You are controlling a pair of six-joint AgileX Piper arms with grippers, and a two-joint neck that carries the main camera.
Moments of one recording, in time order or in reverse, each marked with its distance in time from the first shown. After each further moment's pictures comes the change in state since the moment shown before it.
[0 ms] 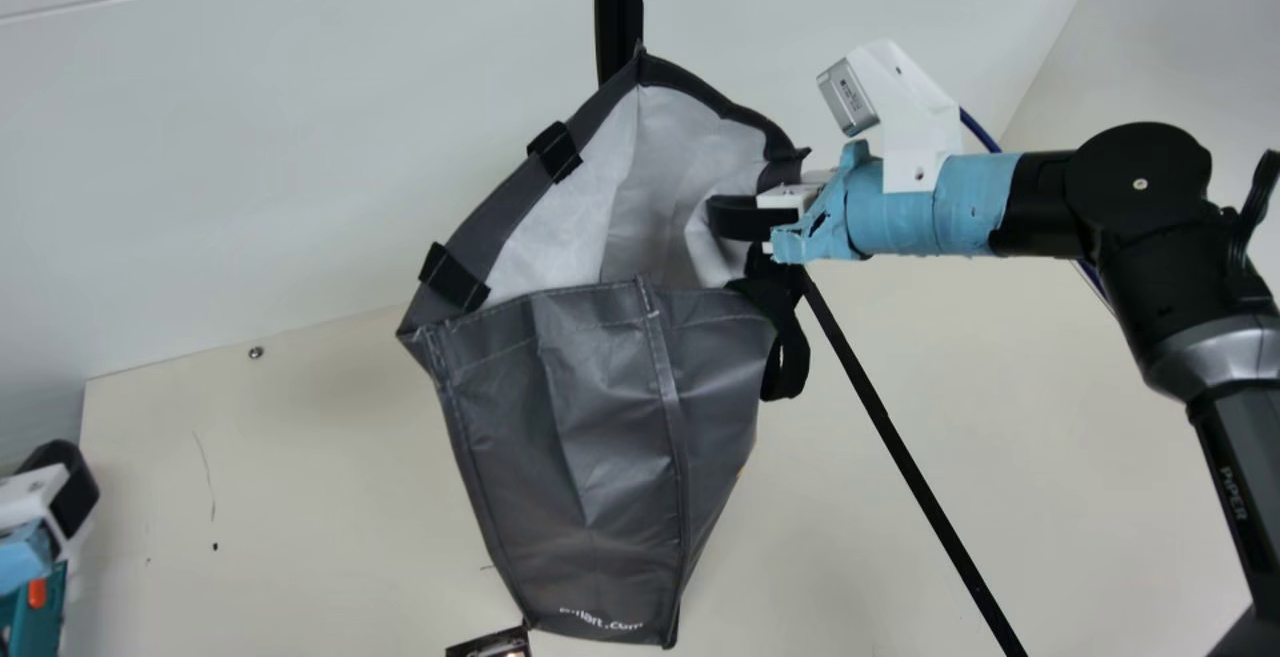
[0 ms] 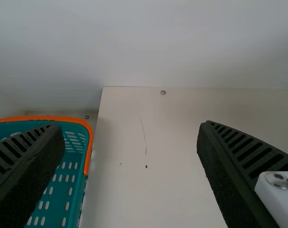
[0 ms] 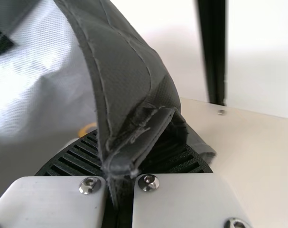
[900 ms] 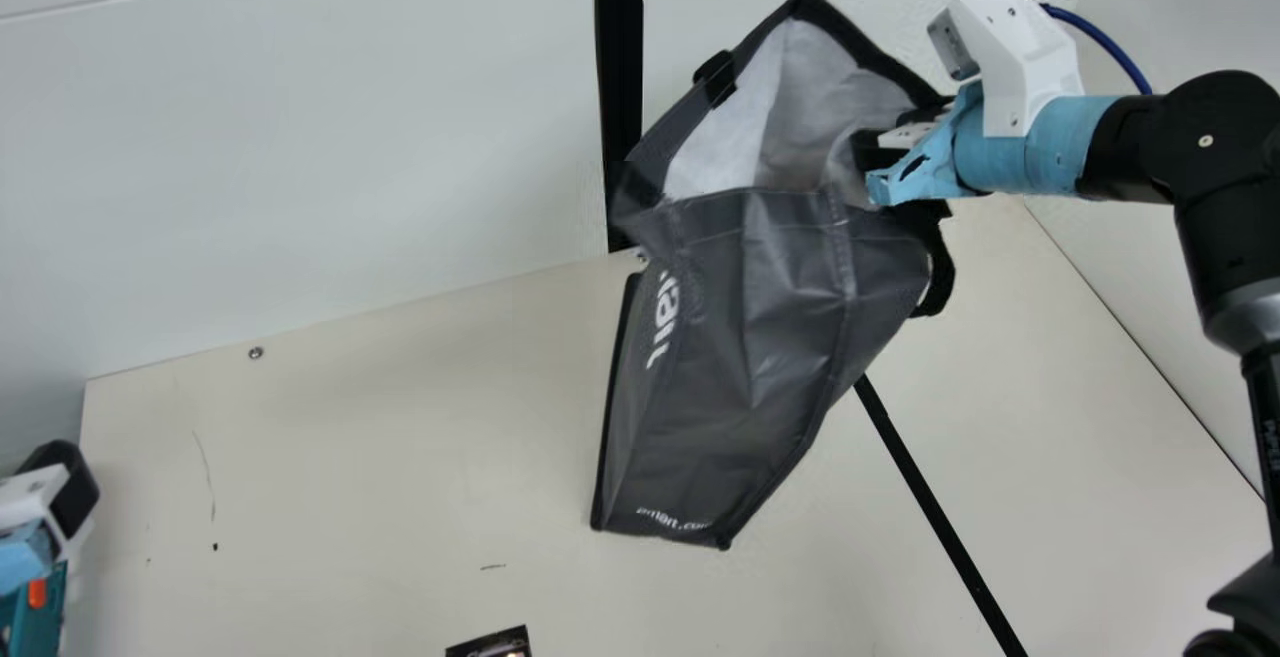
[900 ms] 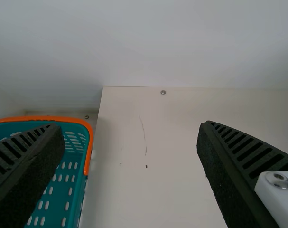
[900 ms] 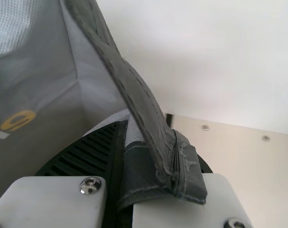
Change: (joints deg) left arm 0.0 0.0 0.0 0.0 0.0 0.0; right arm -7.3 3.6 -9.4 -18.5 -7.7 2.2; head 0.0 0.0
